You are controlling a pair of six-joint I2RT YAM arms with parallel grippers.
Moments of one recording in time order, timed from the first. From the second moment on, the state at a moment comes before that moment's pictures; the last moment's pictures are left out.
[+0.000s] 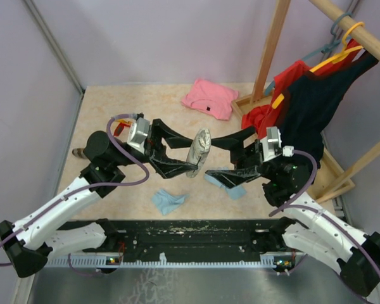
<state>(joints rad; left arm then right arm) -0.82 1.00 0.99 0.42 0.74 -0.30 0.62 0.85 0.55 1.14 -0.70 0.64</state>
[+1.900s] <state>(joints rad) -0.82 1.02 1.05 0.35 0.71 -0.25 0.72 0.84 0.61 0.92 -0.57 0.52</state>
